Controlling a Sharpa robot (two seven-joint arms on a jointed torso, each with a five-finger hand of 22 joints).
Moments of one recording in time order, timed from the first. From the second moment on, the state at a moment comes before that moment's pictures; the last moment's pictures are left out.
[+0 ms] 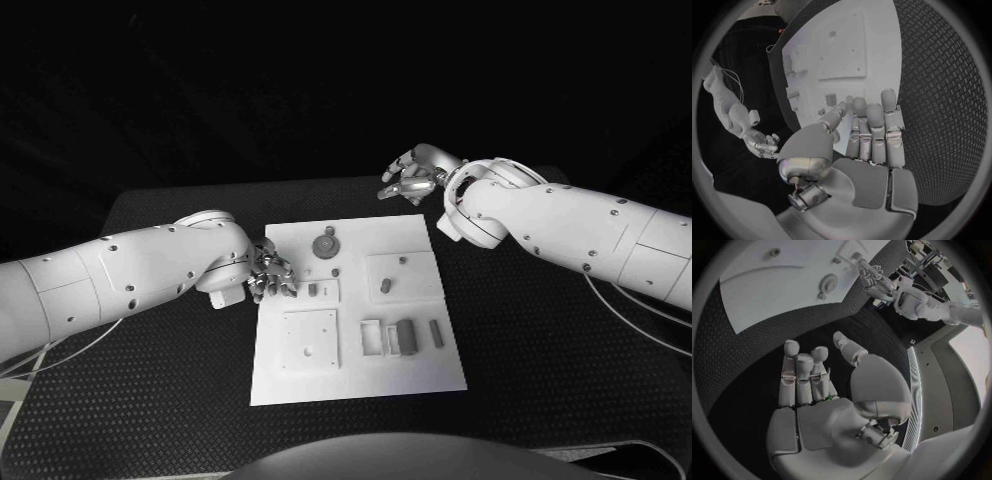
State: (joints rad) left arm 1.29 -0.63 -0.24 1.27 -0.87 0.11 -0.60; left_hand 0.88 0.05 0.56 -0.29 0.07 1.07 0.06 0.29 0.66 1.20 -0.04 0.84 0.62 1.12 -0.14 1.37 0.26 0.01 1.19 -0.23 0.44 1.17; right arm 1.25 -0.63 -0.01 1.25 -1.09 -0.31 -0.18; right_hand 1.03 -0.11 0.55 -0.23 0.04 0.80 0.16 0.16 0.58 1.10 0.05 1.02 0.89 1.10 -0.06 1.35 0.86 0.25 1.05 0.04 0.78 1.31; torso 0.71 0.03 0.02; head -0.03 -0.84
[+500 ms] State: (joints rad) left arm 1.29 -0.63 -0.24 1.27 -0.87 0.12 -0.60; left_hand 0.88 0.05 0.56 -0.29 0.07 1.07 0.07 0.29 0.66 1.20 -0.05 0.84 0.62 1.12 -0.14 1.38 0.26 0.01 1.19 -0.23 0.44 1.17; right arm 1.25 -0.63 -0.01 1.25 -1.09 -0.31 -0.18; right_hand 1.03 -0.11 0.55 -0.23 0.04 0.80 0.16 0.16 0.58 1.10 0.05 1.02 0.89 1.10 -0.06 1.35 0.86 0.25 1.05 0.04 0.78 1.31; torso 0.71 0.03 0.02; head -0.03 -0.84
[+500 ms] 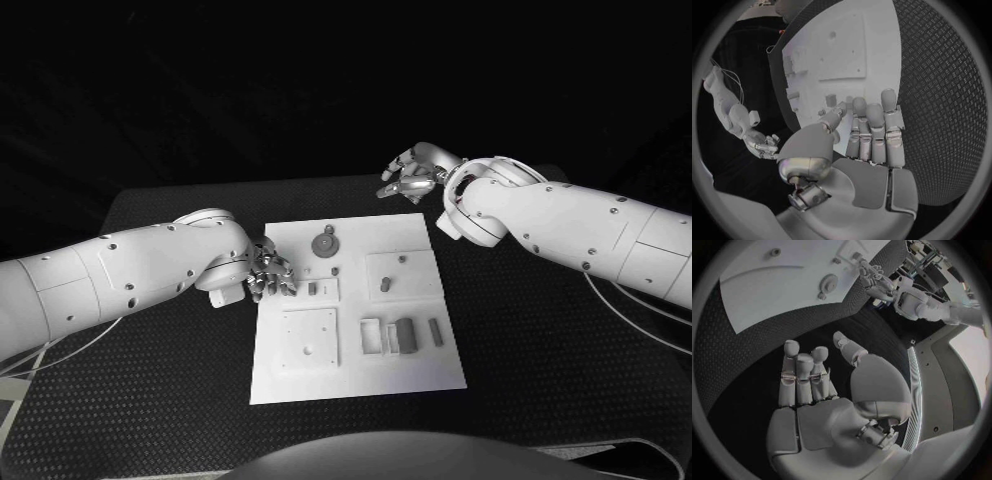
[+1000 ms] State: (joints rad) left arm 1.29 -0.63 -0.24 1.27 -0.87 0.12 -0.60; left_hand 0.90 0.04 0.56 -0.29 0.07 1.06 0.07 0.29 0.66 1.21 -0.04 0.83 0.62 1.12 -0.13 1.38 0.26 0.01 1.19 -0.23 0.44 1.17; right arm 1.25 -0.63 -0.01 1.25 -1.09 -0.31 -0.18; right_hand 1.03 -0.11 0.55 -0.23 0.04 0.79 0.16 0.16 0.58 1.10 0.05 1.02 0.89 1.10 -0.06 1.35 0.86 0.25 1.05 0.04 0.78 1.31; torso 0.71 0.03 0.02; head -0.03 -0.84
